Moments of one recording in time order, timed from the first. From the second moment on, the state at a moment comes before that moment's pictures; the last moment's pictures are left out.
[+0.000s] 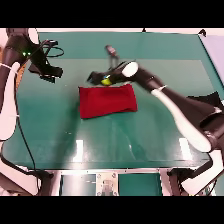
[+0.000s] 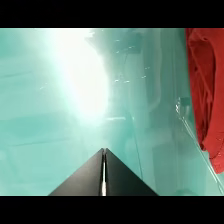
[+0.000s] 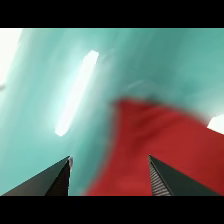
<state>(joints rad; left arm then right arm) -0.10 -1.76 1.95 1.60 -1.66 -1.48 0.47 -1.77 1.63 -0.82 0.76 1.47</state>
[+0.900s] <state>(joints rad) -0.10 -1.76 1.95 1.59 -1.66 -1.49 0.07 -1.87 1.38 -0.53 1.18 1.32</state>
